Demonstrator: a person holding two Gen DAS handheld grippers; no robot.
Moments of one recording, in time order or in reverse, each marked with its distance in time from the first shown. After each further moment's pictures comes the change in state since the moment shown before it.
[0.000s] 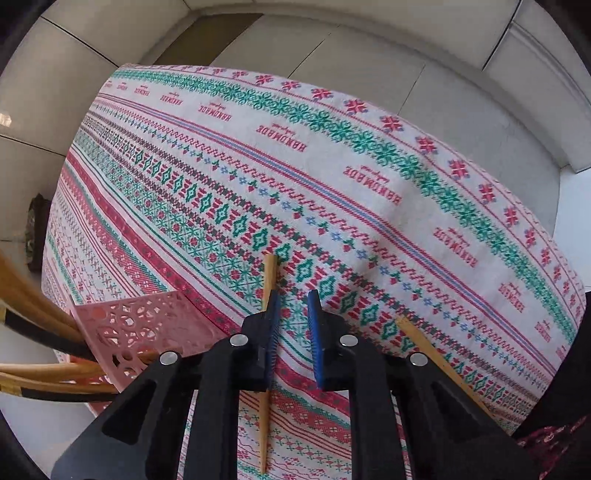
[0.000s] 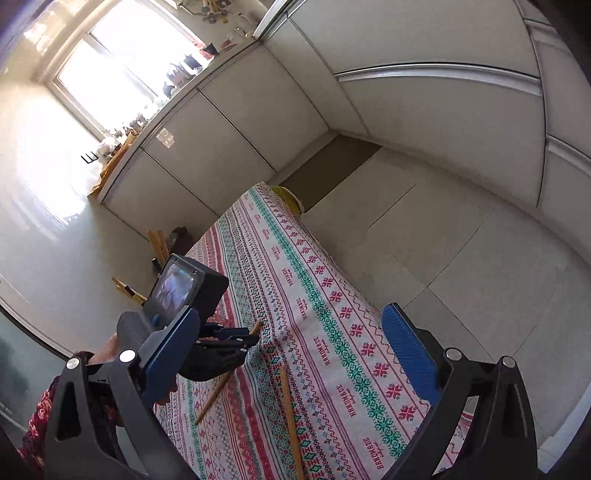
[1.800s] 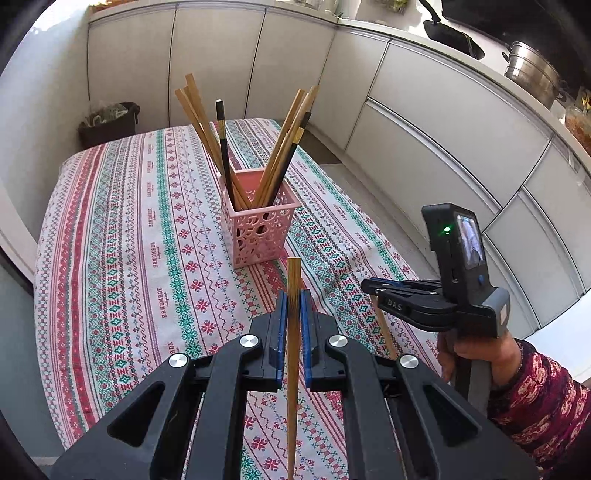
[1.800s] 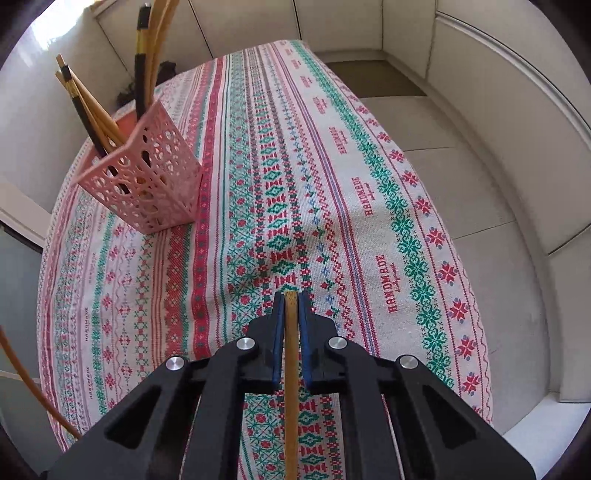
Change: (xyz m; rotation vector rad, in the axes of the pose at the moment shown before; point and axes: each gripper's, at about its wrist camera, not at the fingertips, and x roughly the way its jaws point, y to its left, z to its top) left arm -0.123 0.037 -0.256 -0.659 -0.647 -0.196; right arm 0.135 0.072 -0.084 -0.433 0.406 -0.246
